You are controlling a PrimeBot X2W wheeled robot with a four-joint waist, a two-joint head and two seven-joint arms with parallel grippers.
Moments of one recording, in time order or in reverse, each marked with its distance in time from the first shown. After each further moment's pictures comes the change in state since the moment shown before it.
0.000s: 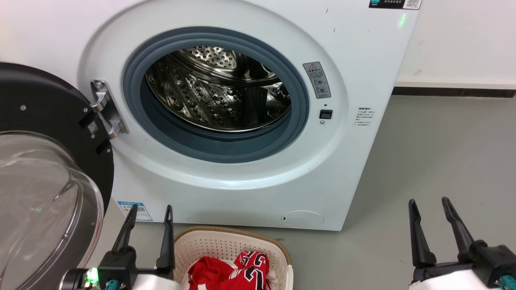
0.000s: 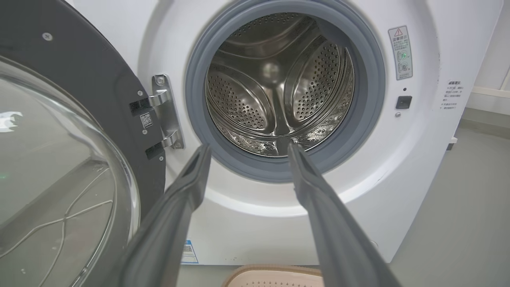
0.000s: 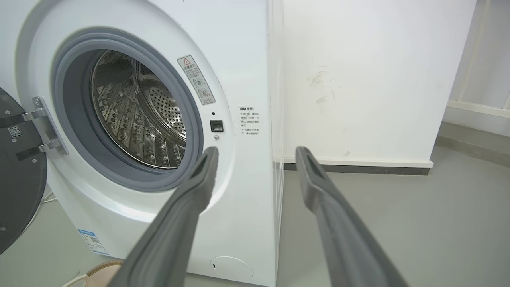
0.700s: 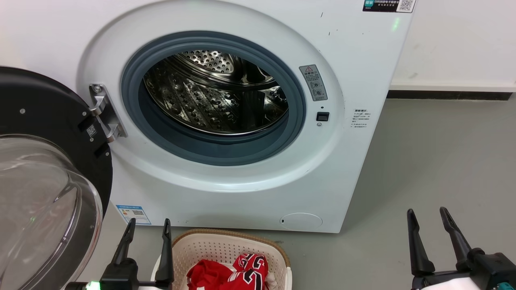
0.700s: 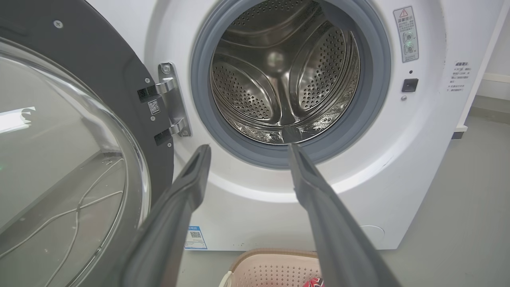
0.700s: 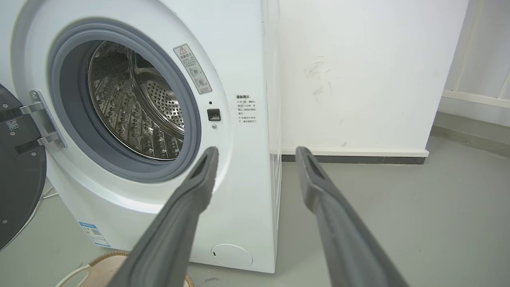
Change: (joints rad) left arm 0.070 -0.043 0.055 -0.012 0.069 -0.013 0.000; right arm 0.041 0.000 0.009 0.007 0.010 0.000 0.000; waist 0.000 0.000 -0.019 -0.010
